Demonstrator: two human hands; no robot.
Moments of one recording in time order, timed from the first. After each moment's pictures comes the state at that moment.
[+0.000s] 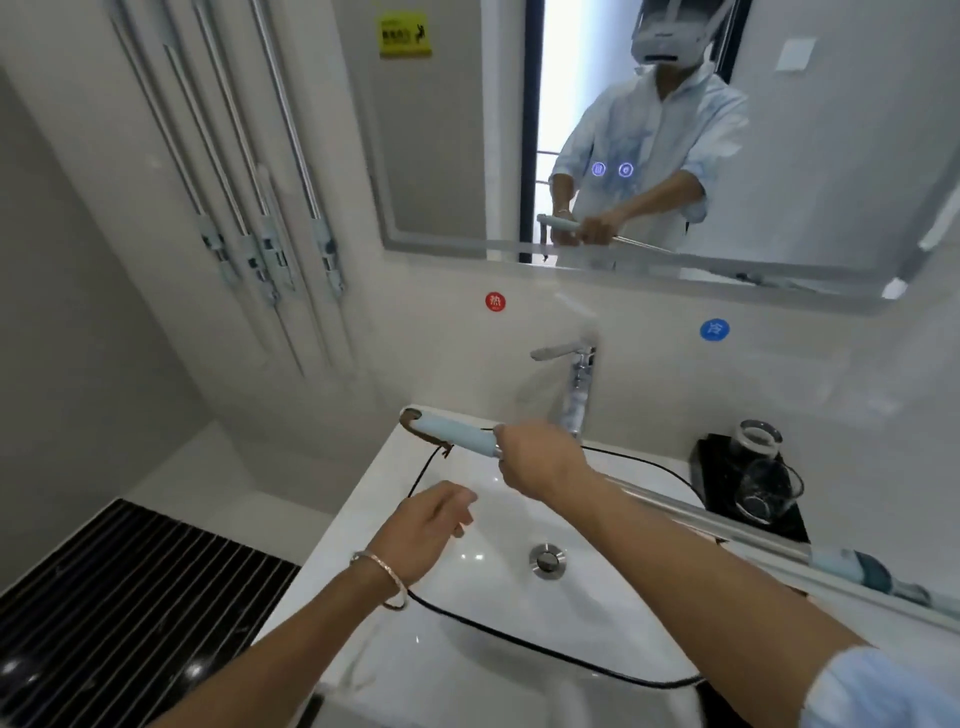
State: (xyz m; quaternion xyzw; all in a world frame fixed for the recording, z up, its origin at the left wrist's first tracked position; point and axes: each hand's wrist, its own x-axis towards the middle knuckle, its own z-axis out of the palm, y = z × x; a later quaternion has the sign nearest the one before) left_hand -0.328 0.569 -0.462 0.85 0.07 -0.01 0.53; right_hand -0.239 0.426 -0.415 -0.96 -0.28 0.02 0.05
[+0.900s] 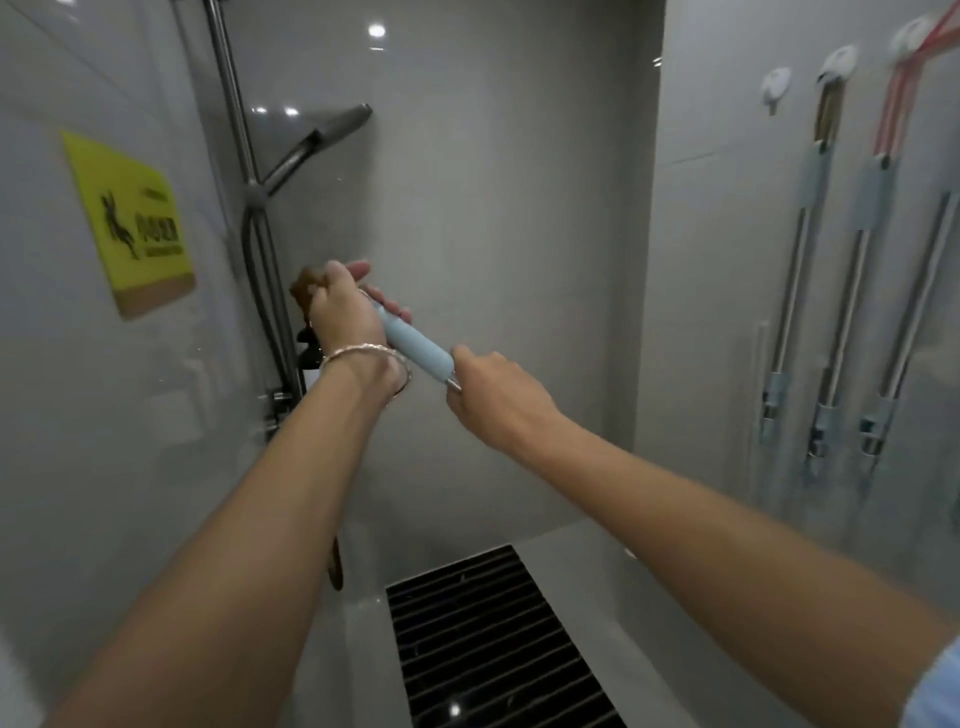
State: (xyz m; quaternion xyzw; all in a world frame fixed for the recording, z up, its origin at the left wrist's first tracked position) left_hand -0.580 1.090 -0.142 0.34 0.19 0.72 0.58; right_hand -0.485 1.021 -0.196 -0.69 -0.67 -0.11 0.25
